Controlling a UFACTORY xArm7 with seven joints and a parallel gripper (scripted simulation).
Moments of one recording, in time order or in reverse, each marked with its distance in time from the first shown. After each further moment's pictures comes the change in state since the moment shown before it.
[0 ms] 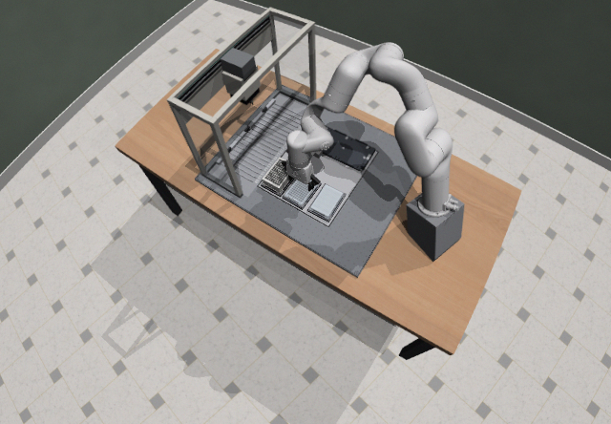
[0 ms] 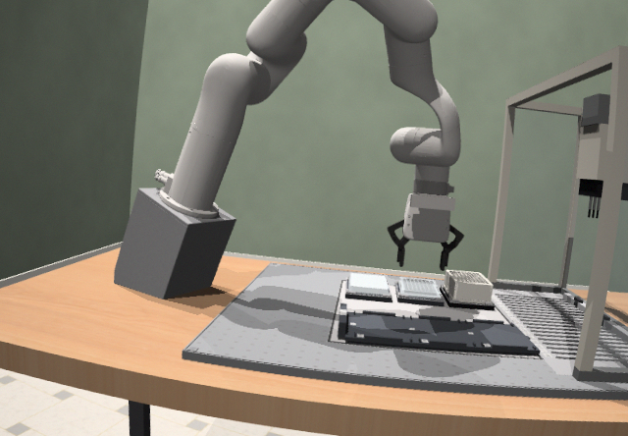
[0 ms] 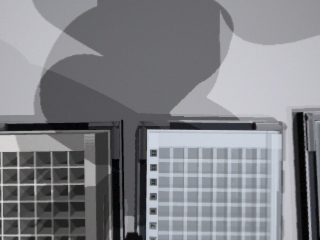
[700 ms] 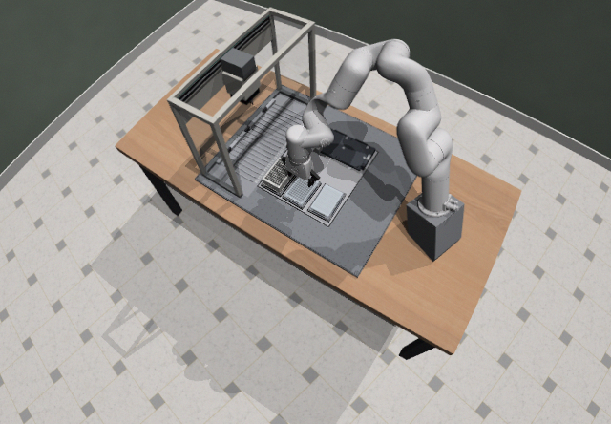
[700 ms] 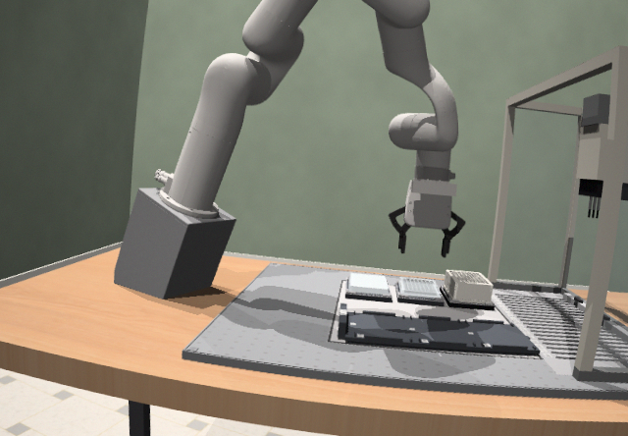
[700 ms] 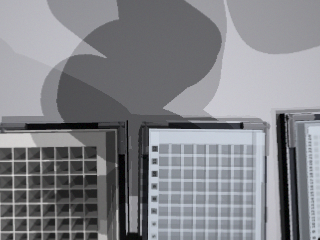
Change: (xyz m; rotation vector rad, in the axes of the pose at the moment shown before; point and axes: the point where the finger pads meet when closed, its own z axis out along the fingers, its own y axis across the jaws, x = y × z) arm 0.000 0.000 -0.029 0.000 0.000 0.000
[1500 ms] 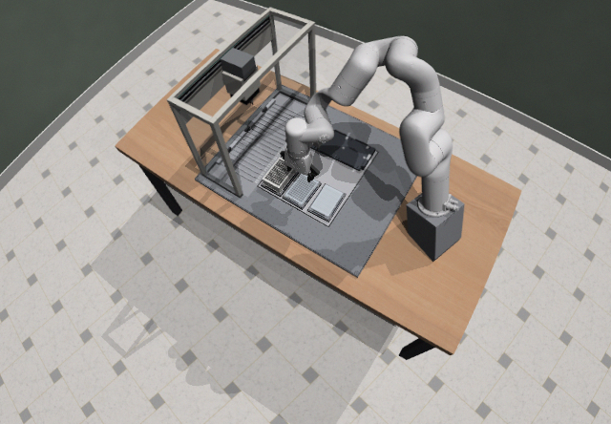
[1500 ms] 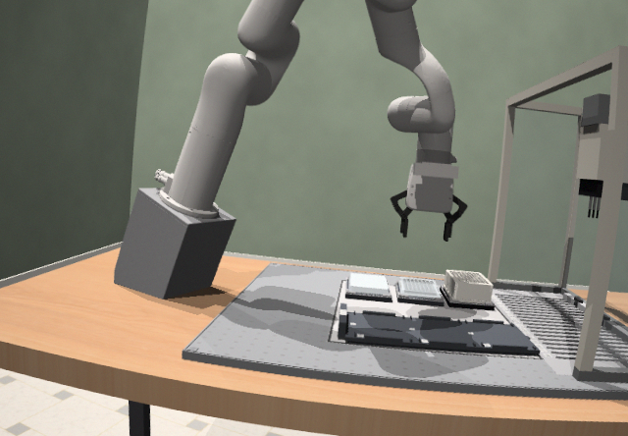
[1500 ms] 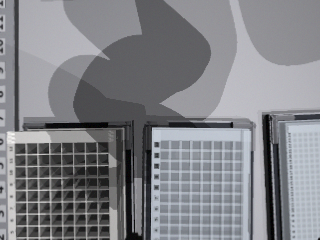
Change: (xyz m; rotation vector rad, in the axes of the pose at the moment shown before) arm 0.000 0.000 -0.036 0.002 0.000 0.000
